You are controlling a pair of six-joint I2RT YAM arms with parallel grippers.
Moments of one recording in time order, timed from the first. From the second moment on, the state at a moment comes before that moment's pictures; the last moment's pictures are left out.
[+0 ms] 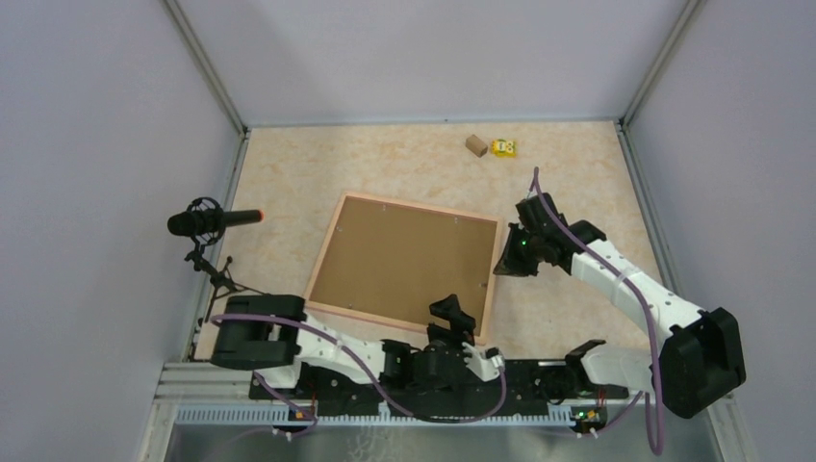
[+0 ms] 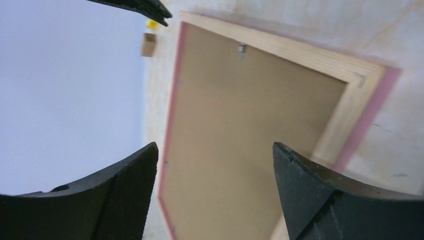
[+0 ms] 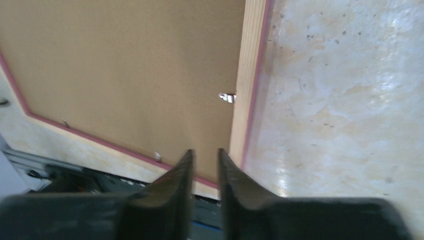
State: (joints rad) left arm -1.63 1.60 0.65 0.40 -0.84 0.65; right arm 0.48 1.19 0.87 -0.72 -0.11 0.75
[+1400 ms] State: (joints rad) left arm -1.60 1.51 0.61 0.22 -0.52 0.42; right arm 0.52 1.52 0.99 -1.00 -0.03 0.77
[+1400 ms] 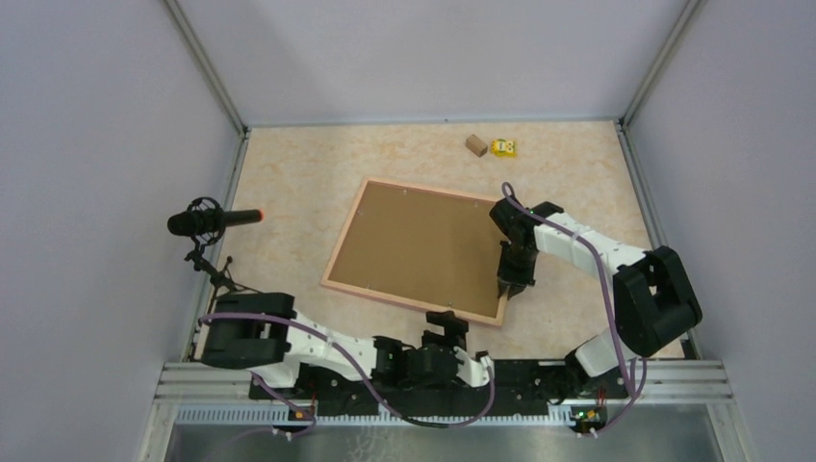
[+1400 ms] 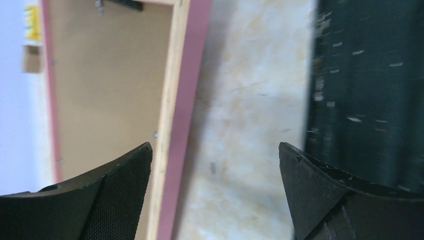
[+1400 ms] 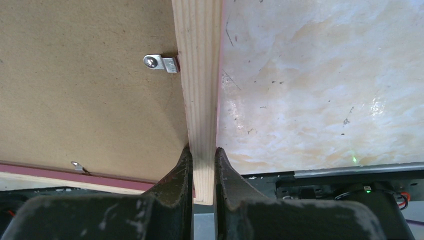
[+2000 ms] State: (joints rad) left arm -1.48 1.80 0.66 0.63 -0.83 0.82; right arm 0.52 1.40 0.98 -1.00 -0.07 0.79
